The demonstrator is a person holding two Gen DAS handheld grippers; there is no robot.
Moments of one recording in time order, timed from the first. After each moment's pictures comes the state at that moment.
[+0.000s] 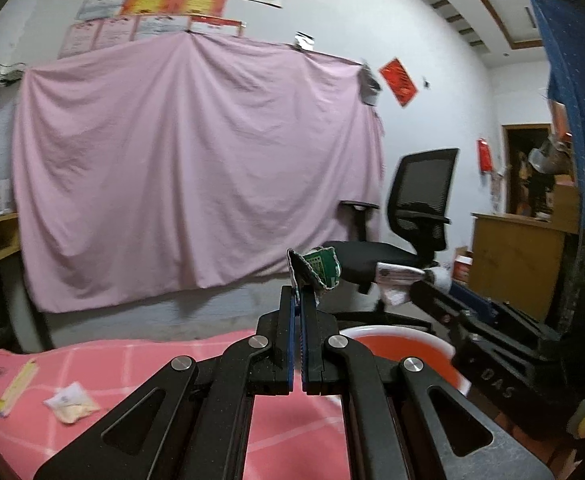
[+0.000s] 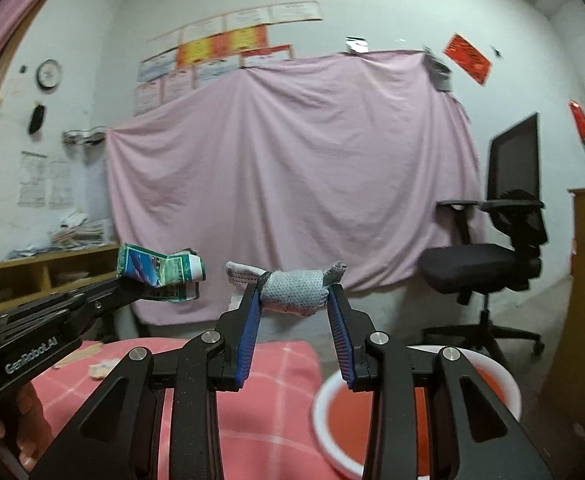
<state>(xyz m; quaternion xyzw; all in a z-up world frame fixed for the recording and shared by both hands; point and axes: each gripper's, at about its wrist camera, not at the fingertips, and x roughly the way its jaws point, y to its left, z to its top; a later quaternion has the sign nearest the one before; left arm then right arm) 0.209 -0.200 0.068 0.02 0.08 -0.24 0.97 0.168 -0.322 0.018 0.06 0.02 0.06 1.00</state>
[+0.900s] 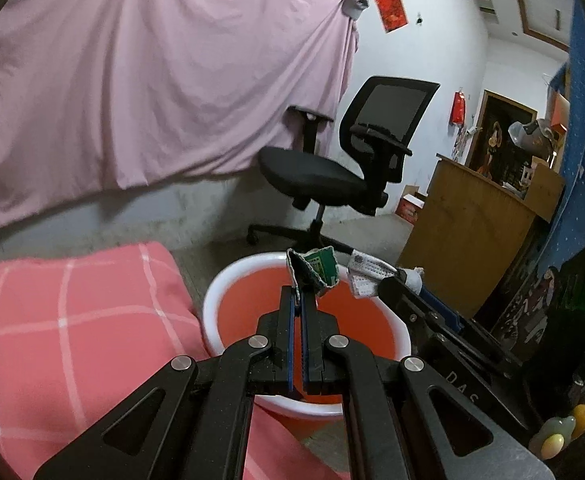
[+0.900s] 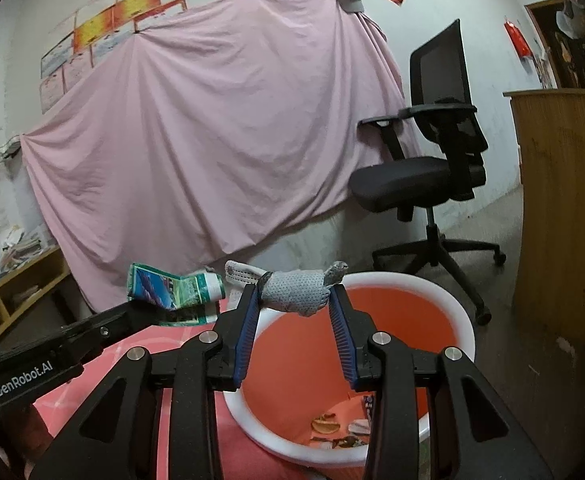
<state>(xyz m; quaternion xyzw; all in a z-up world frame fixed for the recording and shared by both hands) 0.295 -0.292 0.047 -0.03 0.28 -0.33 0.90 0.200 -0.402 -0.021 0.16 0.14 -0.03 0.98</state>
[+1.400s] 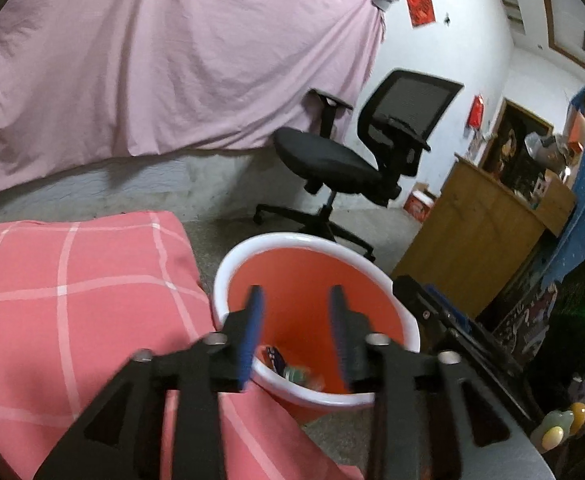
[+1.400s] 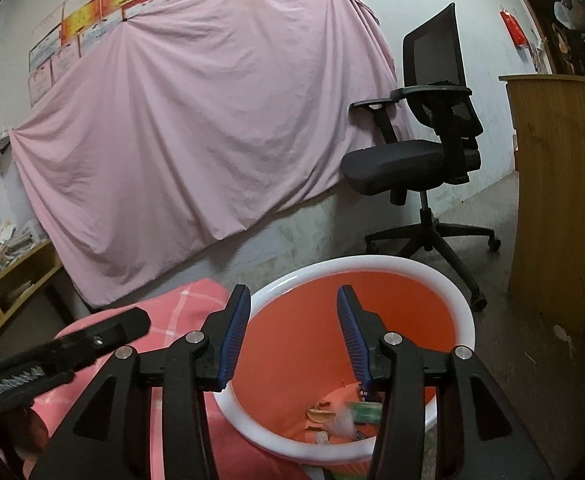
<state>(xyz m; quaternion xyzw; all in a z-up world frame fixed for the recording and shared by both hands) 0.307 -0.269 0.041 -0.06 0.30 -0.30 0.90 0.210 -0.405 -0.028 0.16 0.17 -0.04 0.97</state>
